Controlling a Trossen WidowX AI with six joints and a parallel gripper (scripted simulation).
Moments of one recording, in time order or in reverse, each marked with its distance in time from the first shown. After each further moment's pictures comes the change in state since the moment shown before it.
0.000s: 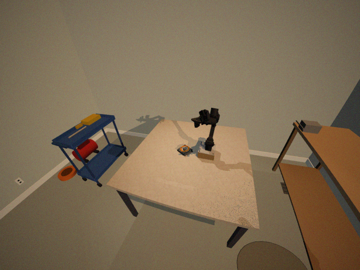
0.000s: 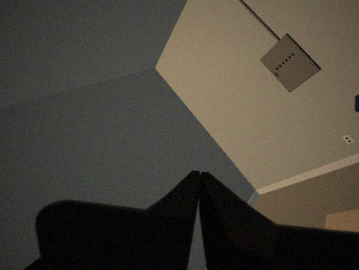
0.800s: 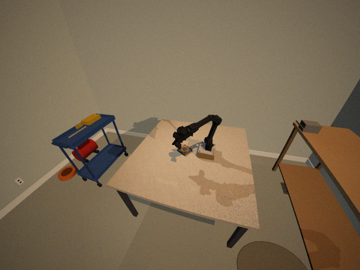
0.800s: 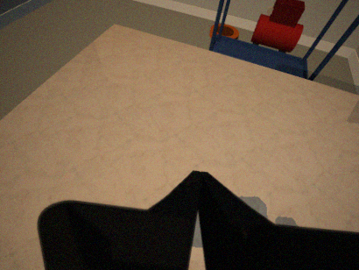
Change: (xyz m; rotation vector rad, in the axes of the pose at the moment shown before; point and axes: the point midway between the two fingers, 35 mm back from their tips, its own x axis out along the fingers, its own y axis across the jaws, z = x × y) arm 0.055 -0.318 -0.103 -0.726 0.752 -0.761
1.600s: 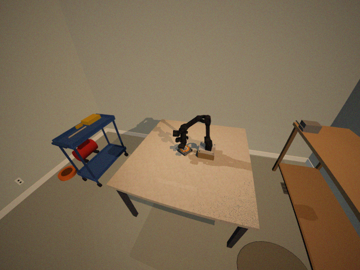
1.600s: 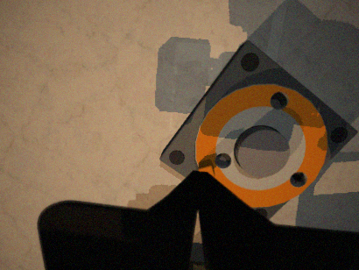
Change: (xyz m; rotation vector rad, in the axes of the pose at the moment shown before) arm 0.045 -0.130 -0.165 0.251 0.859 -0.086
